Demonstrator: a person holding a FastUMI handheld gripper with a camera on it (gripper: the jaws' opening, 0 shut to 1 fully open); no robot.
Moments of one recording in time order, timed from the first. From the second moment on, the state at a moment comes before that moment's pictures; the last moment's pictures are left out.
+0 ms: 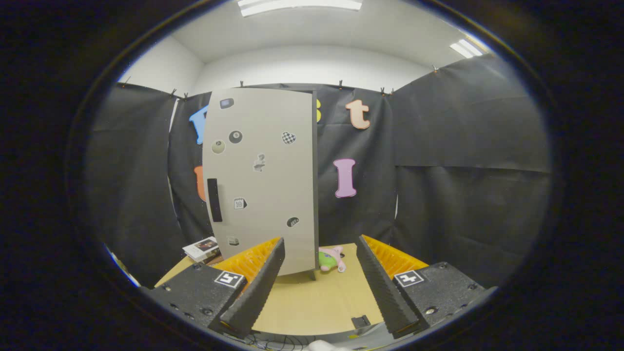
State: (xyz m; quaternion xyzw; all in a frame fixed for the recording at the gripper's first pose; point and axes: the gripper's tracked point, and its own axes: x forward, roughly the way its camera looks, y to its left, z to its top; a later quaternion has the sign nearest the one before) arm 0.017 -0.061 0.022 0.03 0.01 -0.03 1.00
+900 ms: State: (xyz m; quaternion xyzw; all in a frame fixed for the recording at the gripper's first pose) arm 0.035 -0.061 0.008 0.02 0.03 -0.01 1.00
